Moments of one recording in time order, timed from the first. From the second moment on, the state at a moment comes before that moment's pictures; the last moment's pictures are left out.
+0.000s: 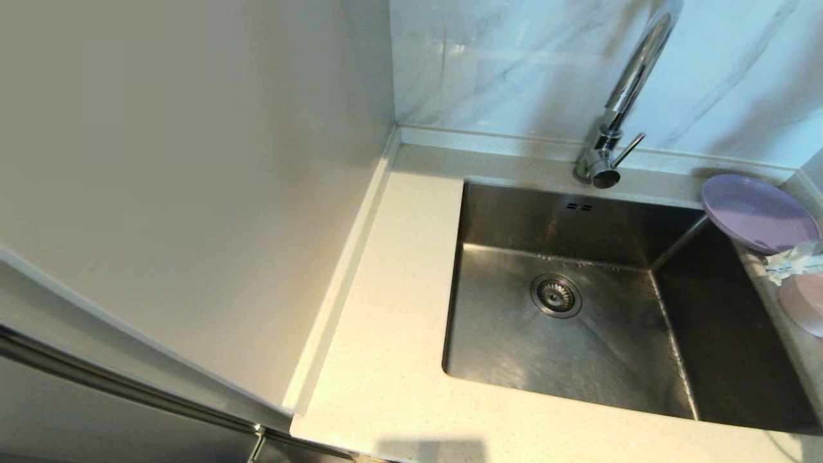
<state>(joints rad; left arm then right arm) 0.00 0.00 0.00 0.00 0.00 0.00 -0.62 2.01 -1.97 1.20 0.81 -0.03</state>
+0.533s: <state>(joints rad) 0.00 0.00 0.00 0.00 0.00 0.00 -0.54 2.02 -1.96 0.59 0.88 0.65</state>
